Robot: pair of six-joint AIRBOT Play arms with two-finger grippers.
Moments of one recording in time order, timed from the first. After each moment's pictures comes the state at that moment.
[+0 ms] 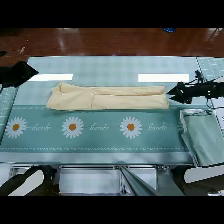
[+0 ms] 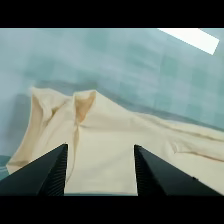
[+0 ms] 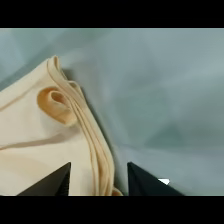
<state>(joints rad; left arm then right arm) 0.24 -1.10 1.09 1.08 -0.98 -1.48 -0.37 -1.70 1.18 -0.80 1.14 1.31</state>
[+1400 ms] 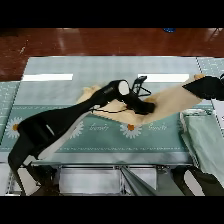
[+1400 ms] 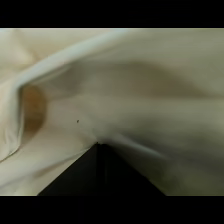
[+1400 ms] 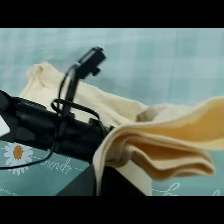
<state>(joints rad) -0.84 -1.95 1.71 0.82 -0.96 -1.59 -0.25 -0.76 1.08 -0.86 1.36 1.40</state>
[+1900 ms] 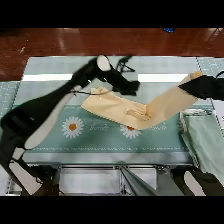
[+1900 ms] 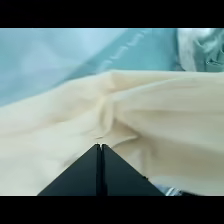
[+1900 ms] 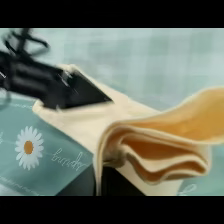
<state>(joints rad) -0.54 -1.85 1.80 0.87 -1.17 -1.57 -0.16 -0.81 1.08 -0.84 1.33 1.42</state>
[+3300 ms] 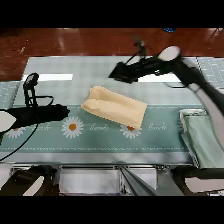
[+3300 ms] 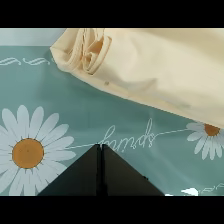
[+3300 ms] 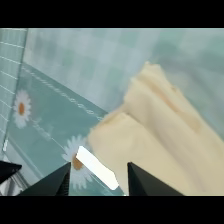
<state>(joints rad) -0.19 -0.71 0.65 1.16 -0.96 -1.65 0.26 -1.53 1.47 -0.70 1.13 1.40</state>
